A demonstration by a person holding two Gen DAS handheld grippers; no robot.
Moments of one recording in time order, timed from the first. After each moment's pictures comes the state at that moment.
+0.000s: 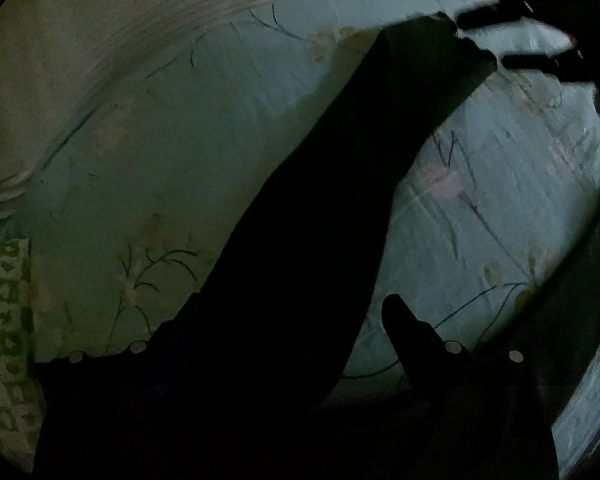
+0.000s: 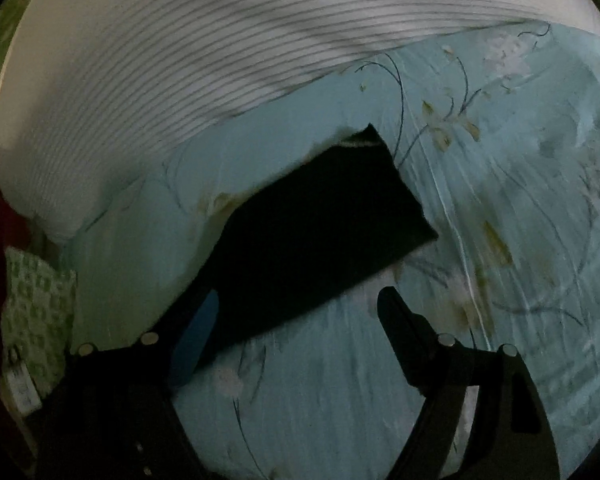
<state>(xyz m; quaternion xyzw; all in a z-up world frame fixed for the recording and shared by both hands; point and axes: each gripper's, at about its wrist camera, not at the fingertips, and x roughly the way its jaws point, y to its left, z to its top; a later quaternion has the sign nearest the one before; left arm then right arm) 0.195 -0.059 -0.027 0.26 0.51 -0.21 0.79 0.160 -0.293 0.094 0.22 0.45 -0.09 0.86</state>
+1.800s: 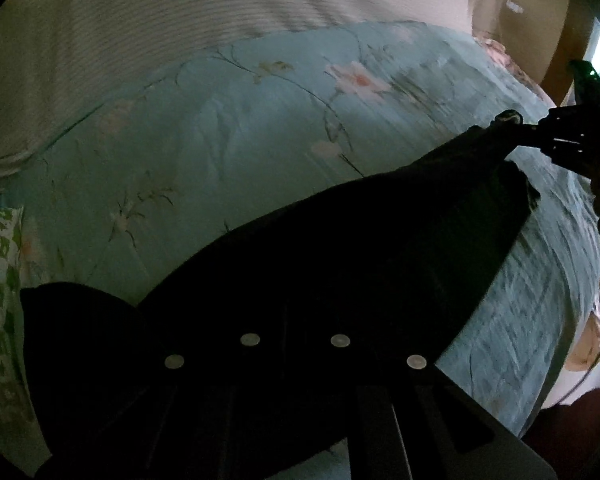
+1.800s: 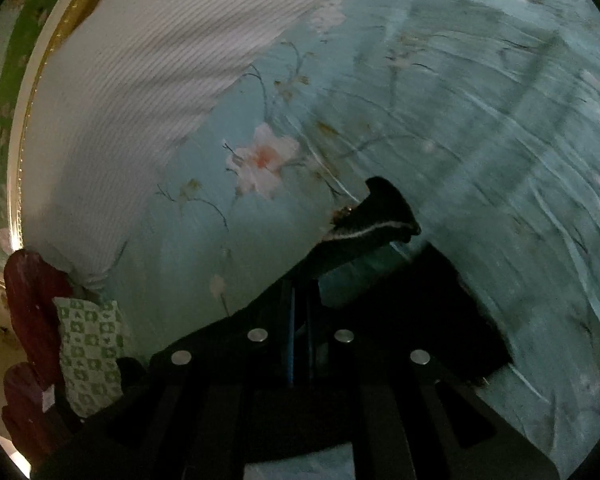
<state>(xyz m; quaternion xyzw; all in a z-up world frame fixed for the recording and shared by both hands) 0.080 -0.002 0.031 0.21 0.48 -0.31 0.80 -0.074 -0.353 0.092 0.37 0.41 -0.16 0.82</state>
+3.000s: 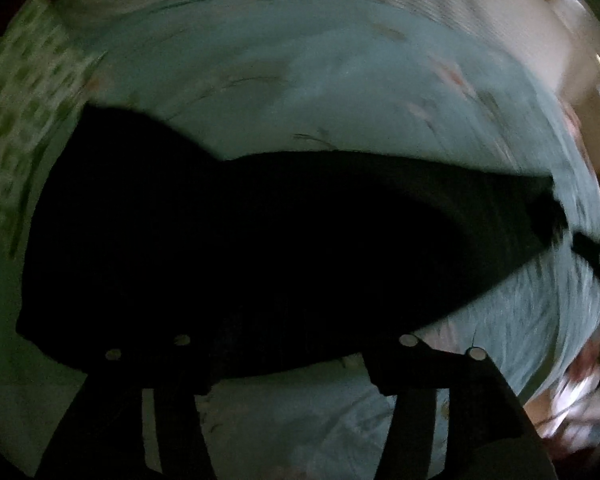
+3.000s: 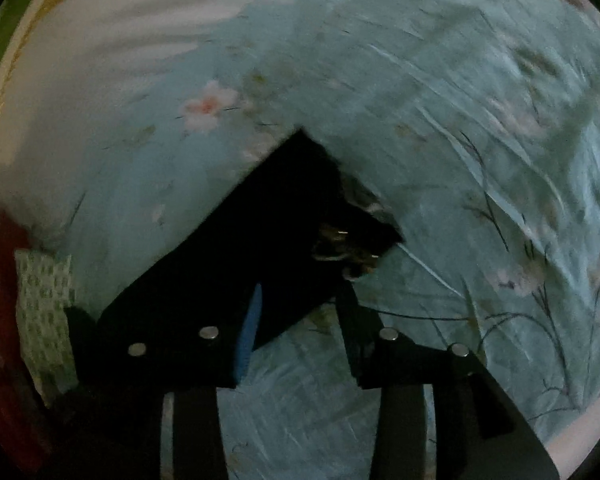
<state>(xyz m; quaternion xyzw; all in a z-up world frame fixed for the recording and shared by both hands) 0.068 0.096 0.025 0.06 0.58 -0.16 0.80 -0.137 -0.315 0.089 0.29 0.48 -0.17 0.81</state>
